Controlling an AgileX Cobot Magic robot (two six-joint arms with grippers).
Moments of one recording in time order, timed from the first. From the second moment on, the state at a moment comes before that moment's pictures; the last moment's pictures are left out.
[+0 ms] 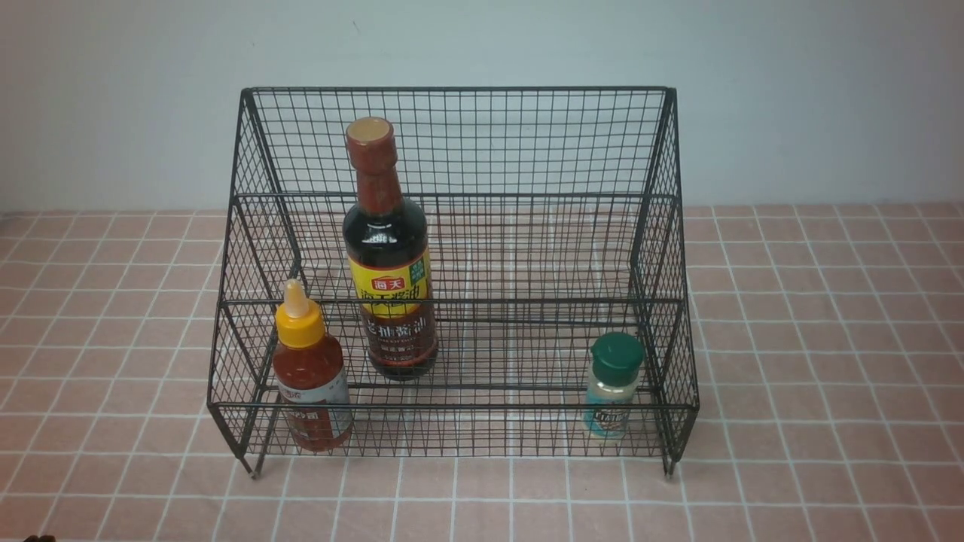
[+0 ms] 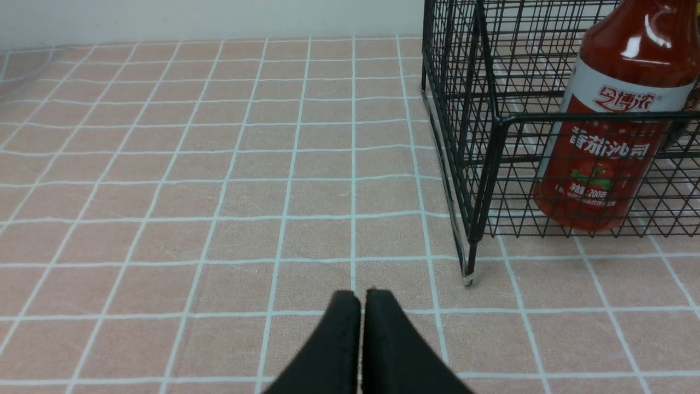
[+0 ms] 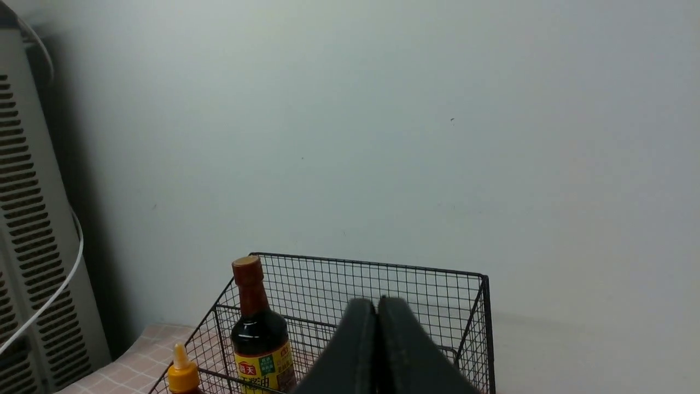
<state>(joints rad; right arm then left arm) 0.66 0.03 -0.65 -0.25 0.63 0.34 -0.05 -0.01 0.03 0.06 0.38 -0.07</state>
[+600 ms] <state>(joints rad) 0.62 0.02 -0.53 -0.06 0.53 0.08 -0.05 -0.01 0.03 0.06 0.38 -0.07</state>
